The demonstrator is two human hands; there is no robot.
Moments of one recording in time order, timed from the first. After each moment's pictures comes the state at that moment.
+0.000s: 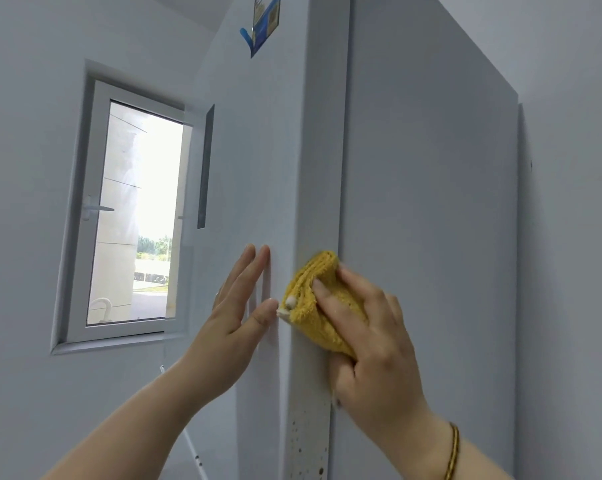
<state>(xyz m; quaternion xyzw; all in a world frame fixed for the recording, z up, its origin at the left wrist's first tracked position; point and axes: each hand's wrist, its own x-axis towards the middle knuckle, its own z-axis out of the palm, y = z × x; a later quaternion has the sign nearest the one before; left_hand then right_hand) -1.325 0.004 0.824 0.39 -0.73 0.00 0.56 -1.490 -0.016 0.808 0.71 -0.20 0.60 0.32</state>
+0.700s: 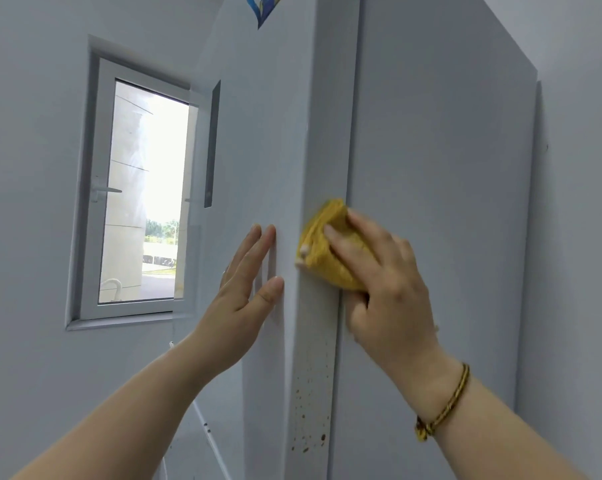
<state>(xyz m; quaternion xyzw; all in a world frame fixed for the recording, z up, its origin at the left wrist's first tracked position) -1.326 0.001 0.819 0.40 -0.73 0.01 0.56 -1.495 -0.023 0.836 0.69 -0.20 0.60 0.34</state>
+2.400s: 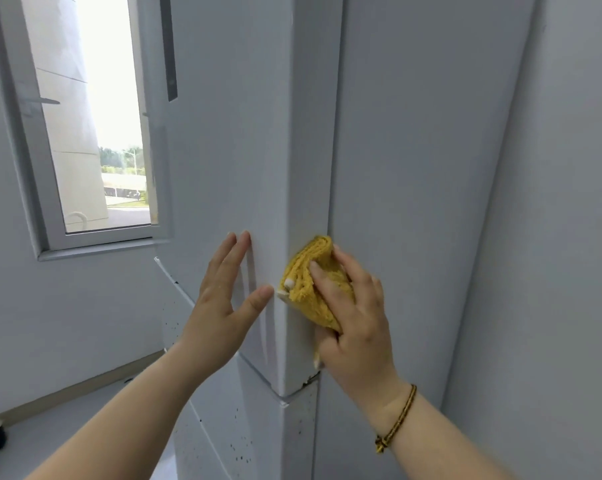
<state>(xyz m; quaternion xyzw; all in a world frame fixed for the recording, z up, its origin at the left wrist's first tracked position) -1.323 0.022 0.713 0.48 -0.69 -0.09 0.53 -1.483 -0.002 0.688 0.71 -0.29 0.60 0.23</state>
